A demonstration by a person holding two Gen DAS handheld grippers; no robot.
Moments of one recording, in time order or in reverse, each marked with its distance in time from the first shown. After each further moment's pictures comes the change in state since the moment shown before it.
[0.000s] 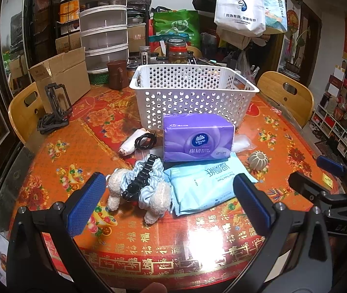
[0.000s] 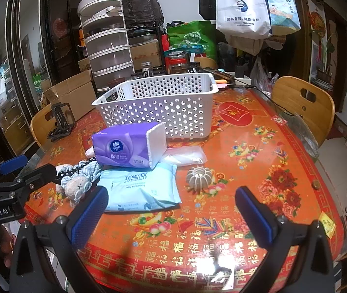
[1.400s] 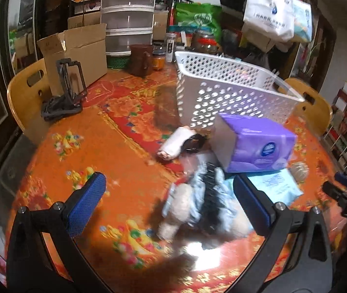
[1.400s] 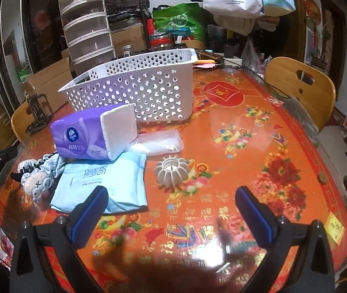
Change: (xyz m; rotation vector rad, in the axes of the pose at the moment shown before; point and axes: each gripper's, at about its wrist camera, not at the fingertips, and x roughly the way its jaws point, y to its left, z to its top) left arm 0.064 0.105 0.008 -0.112 0.039 -0.009; right arm 0.064 -0.043 -0.004 0.026 0.094 -0.047
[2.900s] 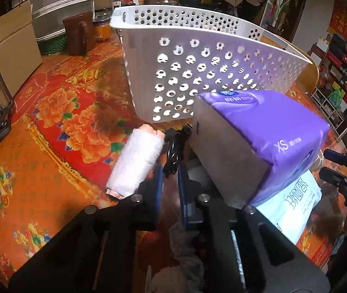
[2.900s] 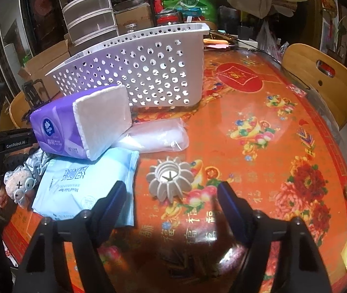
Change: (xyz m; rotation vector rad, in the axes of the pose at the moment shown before) left arm 0.150 -0.036 0.040 0.196 0.233 -0.174; right arm 0.060 -0.008 0.013 -0.021 0.116 0.061
